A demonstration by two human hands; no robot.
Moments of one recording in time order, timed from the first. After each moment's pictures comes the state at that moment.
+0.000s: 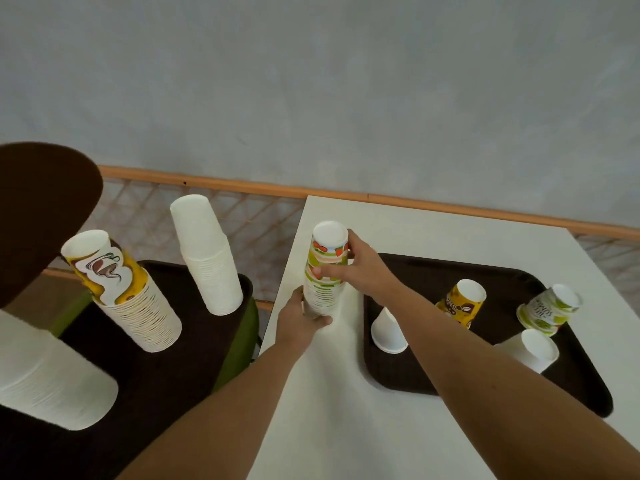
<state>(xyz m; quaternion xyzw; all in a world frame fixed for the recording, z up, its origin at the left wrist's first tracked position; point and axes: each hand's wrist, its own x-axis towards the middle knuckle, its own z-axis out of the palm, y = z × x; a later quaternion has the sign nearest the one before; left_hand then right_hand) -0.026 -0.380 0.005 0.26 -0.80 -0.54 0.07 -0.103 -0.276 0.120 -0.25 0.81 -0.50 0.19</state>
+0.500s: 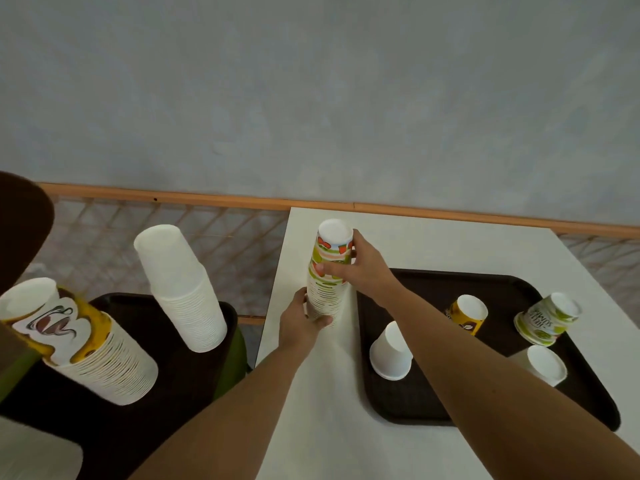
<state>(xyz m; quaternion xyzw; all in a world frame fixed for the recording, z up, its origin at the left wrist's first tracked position) -0.086 -0.390 0.001 0.24 -0.82 -0.53 0.05 -0.152 -0.289 0.117 -0.18 0.83 -0.50 0.15</state>
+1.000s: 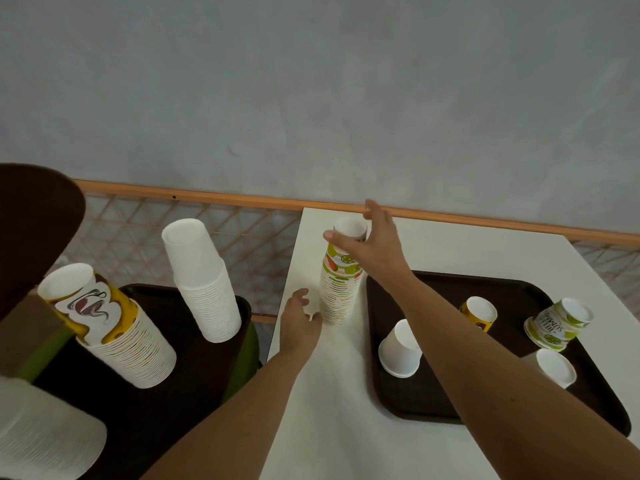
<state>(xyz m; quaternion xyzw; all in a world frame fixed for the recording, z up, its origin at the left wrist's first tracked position) -0.065 -0.395 0.009 0.29 -0.78 -0.55 0.09 -0.146 -0.300 0.142 -0.17 0.86 -0.48 0.00</state>
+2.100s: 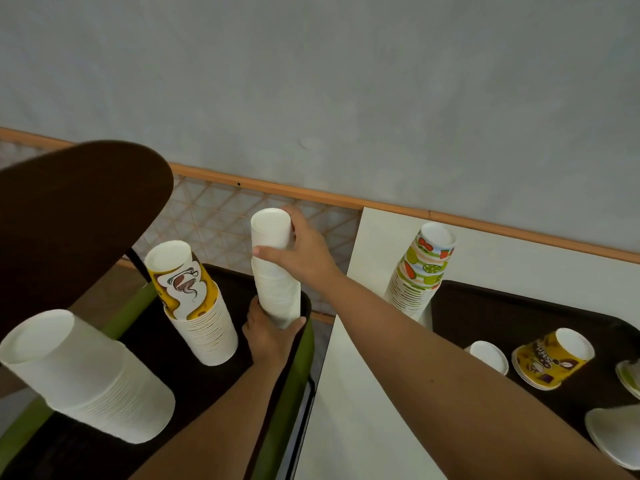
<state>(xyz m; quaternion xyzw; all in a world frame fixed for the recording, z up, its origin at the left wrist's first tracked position) 0.004 -0.515 -0.021 0.46 -0.75 -0.44 0.19 -0.069 -0.473 0.131 -0.35 0.77 -0.52 0.15</state>
